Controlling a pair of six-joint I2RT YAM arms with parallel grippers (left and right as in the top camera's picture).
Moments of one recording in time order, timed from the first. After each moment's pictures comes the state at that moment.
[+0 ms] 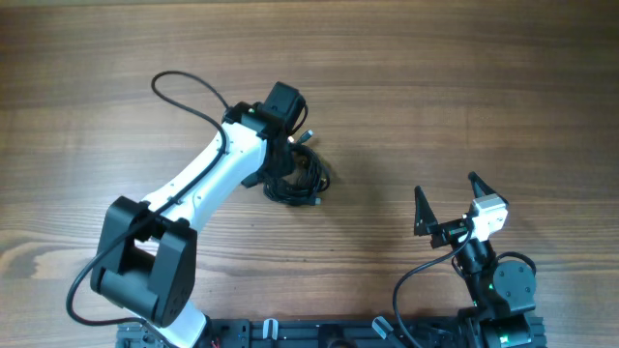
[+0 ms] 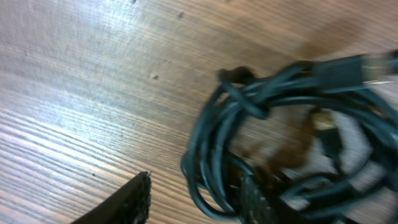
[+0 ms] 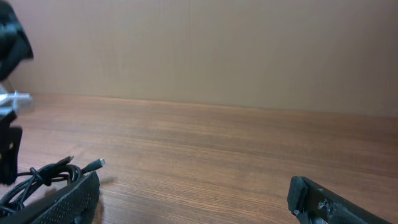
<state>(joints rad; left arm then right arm) -0.47 1.78 1.26 -0.98 -0.15 -0.81 0.18 0.01 0.01 0.00 -0.08 0.04</state>
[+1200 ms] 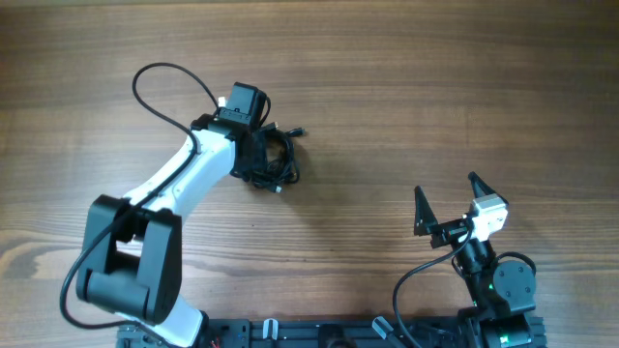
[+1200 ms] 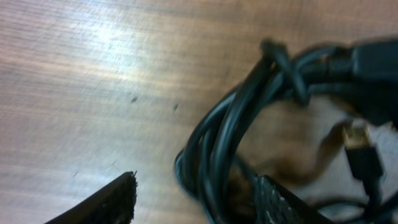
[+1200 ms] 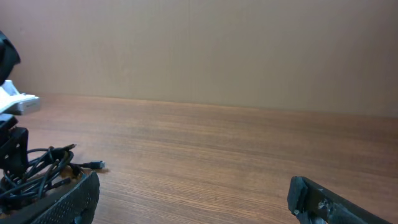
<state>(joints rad) -0.31 1.76 1.11 -0.68 -0.20 -0.40 0.18 0.01 0.01 0.00 -0.08 0.04</state>
